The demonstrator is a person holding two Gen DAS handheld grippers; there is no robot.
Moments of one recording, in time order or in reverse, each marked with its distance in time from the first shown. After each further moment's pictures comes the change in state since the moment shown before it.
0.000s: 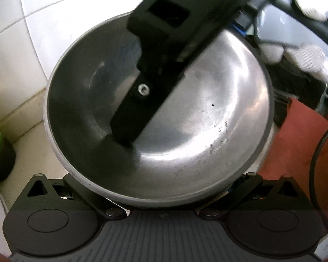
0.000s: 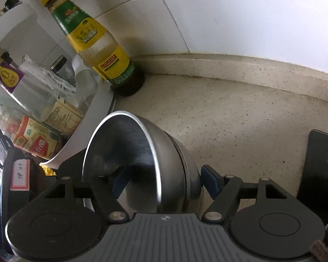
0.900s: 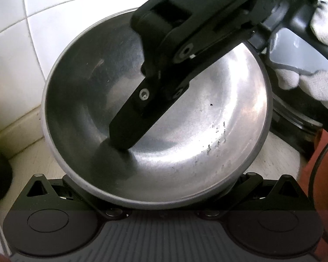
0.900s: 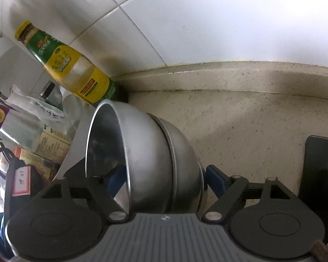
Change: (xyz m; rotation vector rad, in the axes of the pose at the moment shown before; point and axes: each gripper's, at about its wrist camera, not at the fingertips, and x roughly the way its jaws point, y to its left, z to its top) left arm 0.002 -0.014 -0.007 -0.048 -0.064 0.032; right arm 0.006 -0.032 0.018 0.096 -0.062 0.029
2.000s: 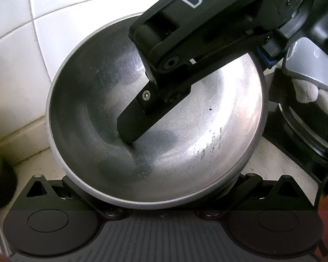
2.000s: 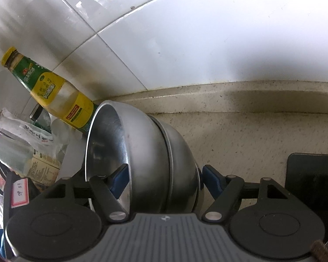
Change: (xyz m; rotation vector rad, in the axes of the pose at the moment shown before) left arm -0.009 -0.020 -0.001 -0.049 -0.019 0.086; right arm -0.008 -0.007 0.014 0.046 -0.080 -0.058
